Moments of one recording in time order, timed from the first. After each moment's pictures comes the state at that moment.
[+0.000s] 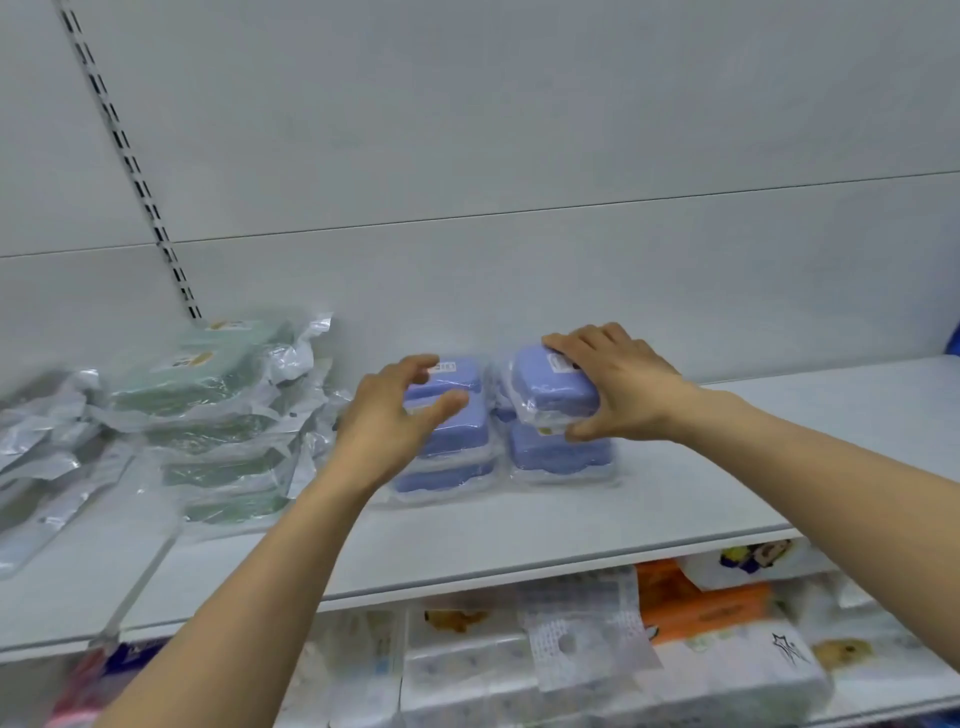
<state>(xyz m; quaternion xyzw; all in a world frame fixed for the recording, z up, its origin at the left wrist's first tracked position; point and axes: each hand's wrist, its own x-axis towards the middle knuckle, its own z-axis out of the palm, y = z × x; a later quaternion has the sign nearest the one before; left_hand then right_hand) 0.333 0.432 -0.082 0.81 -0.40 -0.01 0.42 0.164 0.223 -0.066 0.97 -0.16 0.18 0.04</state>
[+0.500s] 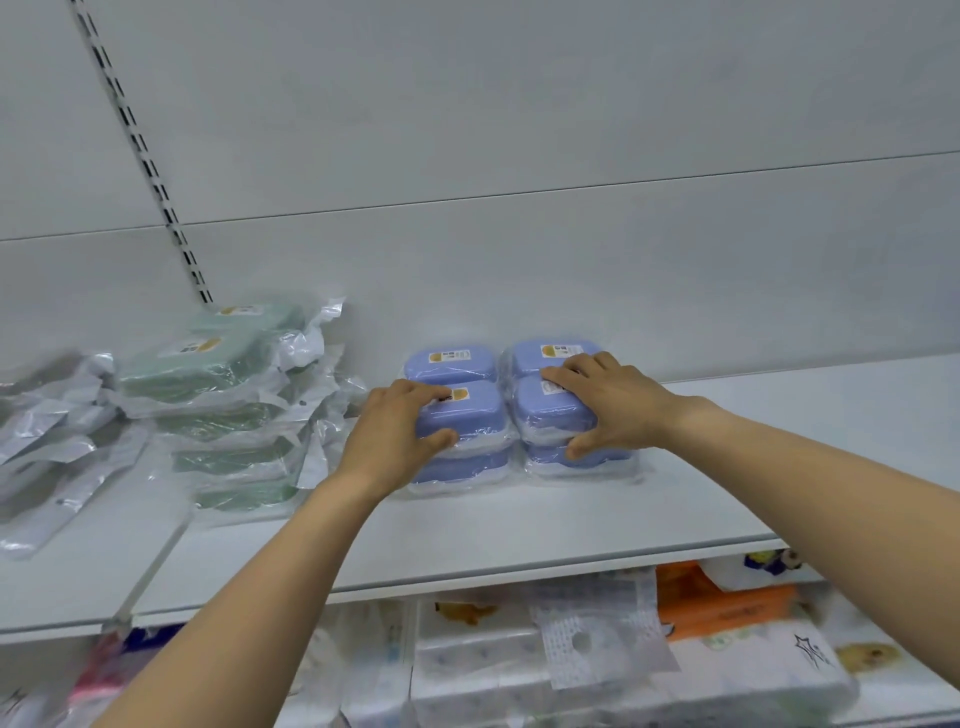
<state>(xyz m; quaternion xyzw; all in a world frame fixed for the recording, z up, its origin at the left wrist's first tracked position) 0.373 0.427 -0.127 0.84 -0.46 0.06 0.27 0.197 0.205 -0.109 0.99 -0.15 0.06 0.02</state>
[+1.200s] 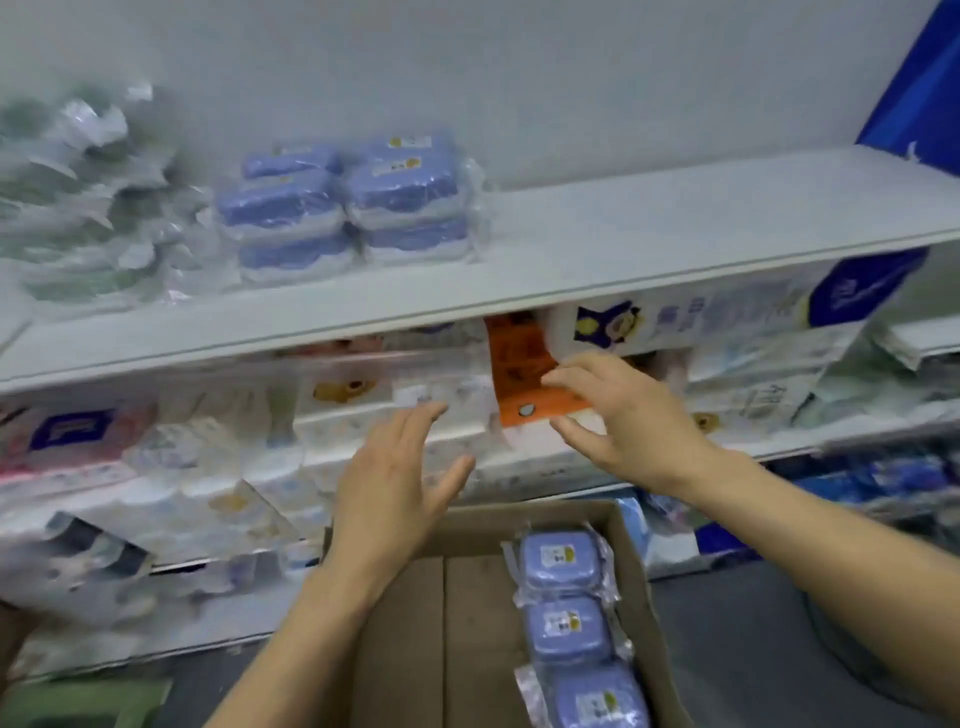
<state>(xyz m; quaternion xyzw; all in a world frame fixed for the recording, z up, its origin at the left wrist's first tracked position) 0.083 0.480 -0.257 0.82 -0.50 0.05 0.29 -0.070 0.276 -0.237 0.96 -0.12 0.22 -0.10</state>
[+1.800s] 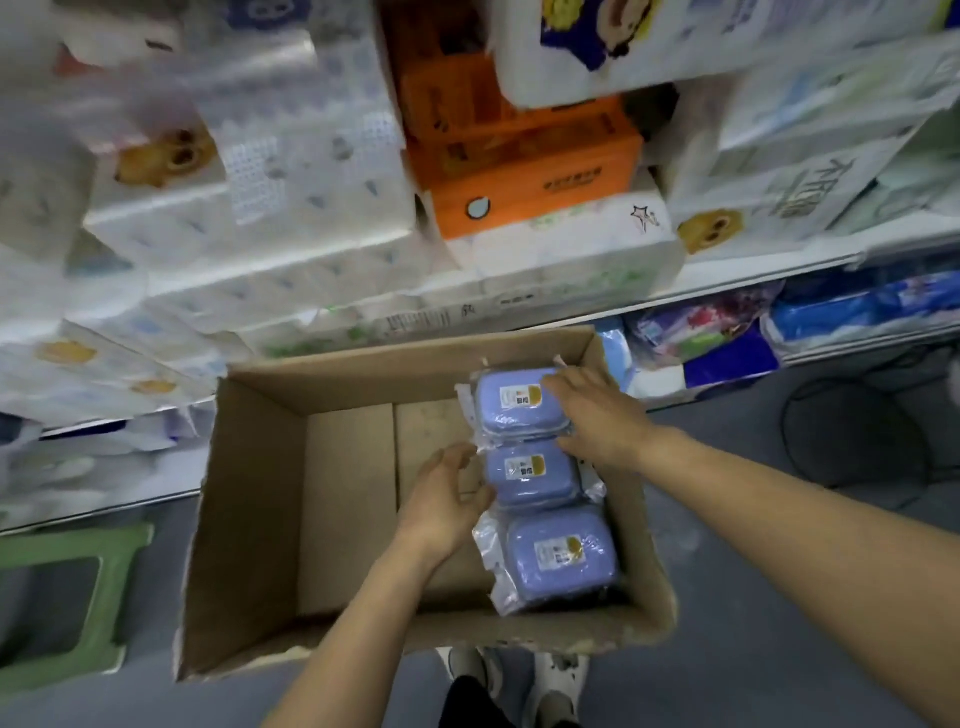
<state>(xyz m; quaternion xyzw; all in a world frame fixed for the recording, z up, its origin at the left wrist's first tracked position) -0.014 0.470 -0.519 0.84 -0.31 -0.38 0.23 -0.124 0.268 -0.519 0.93 -0.24 -0.18 -0.21</state>
